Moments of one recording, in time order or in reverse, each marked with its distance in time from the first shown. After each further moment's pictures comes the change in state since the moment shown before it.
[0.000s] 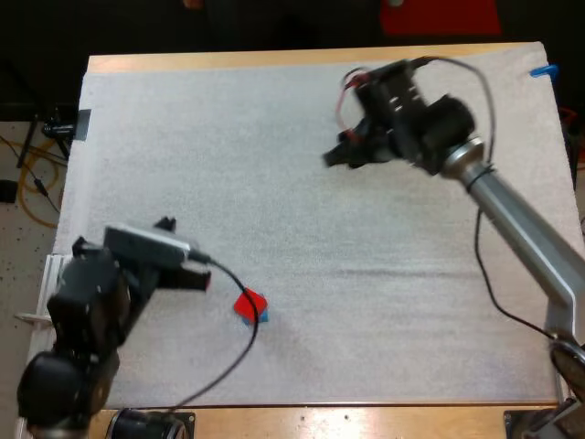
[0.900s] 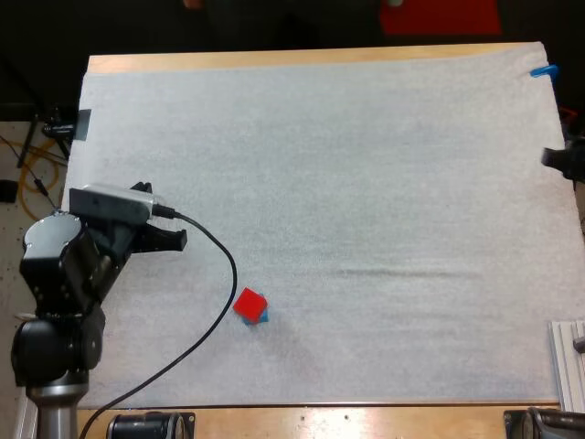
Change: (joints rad) left arm 0.244 0.124 -0.045 -0.120 0.214 0.014; right arm -0.681 -0.613 0.527 -0.121 -0.038 -0.093
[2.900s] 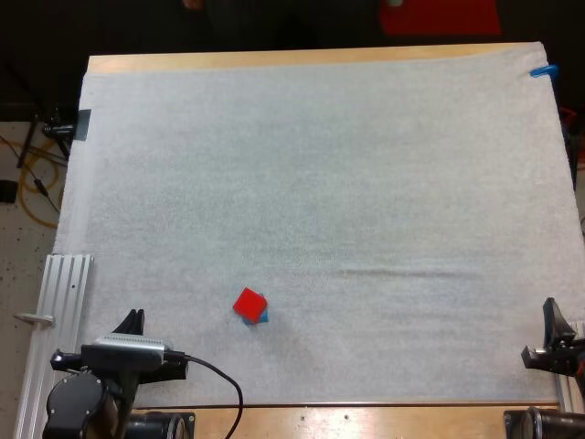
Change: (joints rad) left arm -0.063 -0.732 0.323 0.427 -0.214 -0.009; right arm -0.021 -1.155 0.634 0.127 -0.186 -0.025
